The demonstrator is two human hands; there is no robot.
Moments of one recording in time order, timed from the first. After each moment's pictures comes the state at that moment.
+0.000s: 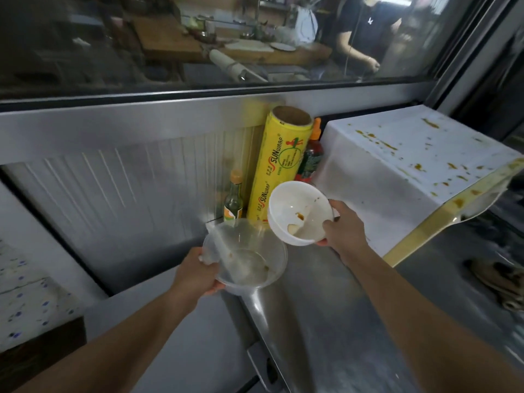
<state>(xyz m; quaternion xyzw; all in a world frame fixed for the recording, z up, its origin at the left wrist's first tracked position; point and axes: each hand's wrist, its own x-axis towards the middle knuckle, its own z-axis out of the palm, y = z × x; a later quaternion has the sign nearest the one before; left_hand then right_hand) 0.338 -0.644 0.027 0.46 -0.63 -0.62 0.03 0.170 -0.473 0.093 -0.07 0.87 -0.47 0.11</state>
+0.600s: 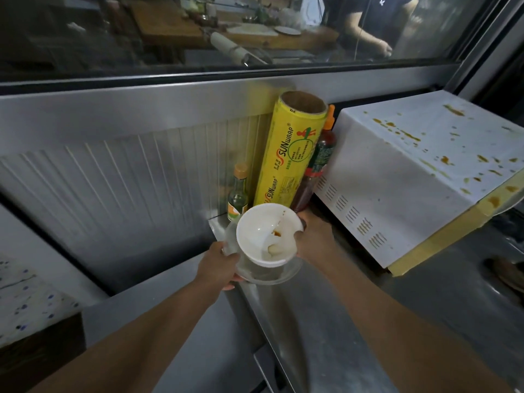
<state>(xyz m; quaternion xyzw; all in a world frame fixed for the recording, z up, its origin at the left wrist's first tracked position) 0.297 -0.650 -0.005 0.46 -0.61 -0.65 -0.02 0.175 -0.523 0.039 -0.16 0.92 -0.32 0.14</state>
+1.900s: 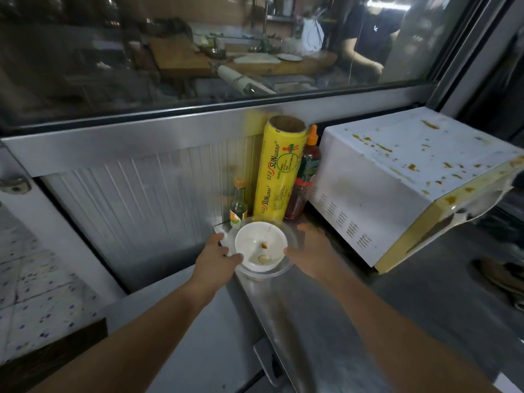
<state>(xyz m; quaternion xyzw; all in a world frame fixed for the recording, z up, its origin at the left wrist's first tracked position) 0.337 -0.620 0.058 0.41 -0.70 -0.59 0.05 0.212 -0.479 0.073 -0.23 0.92 -0.27 0.15</state>
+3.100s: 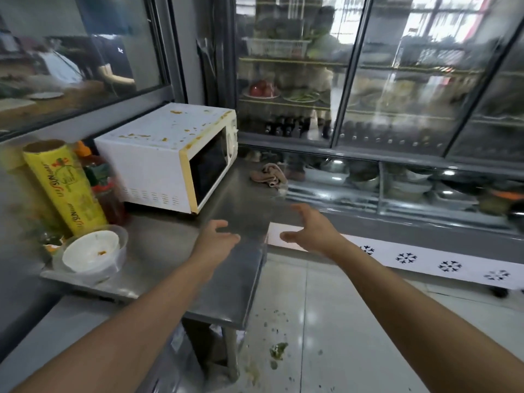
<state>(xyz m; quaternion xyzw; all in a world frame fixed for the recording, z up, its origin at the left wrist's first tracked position) 0.425 -0.320 0.139 0.07 -0.81 -0.57 -0.10 0.451 -0.122 0.165 0.08 0.93 -0.36 0.02</state>
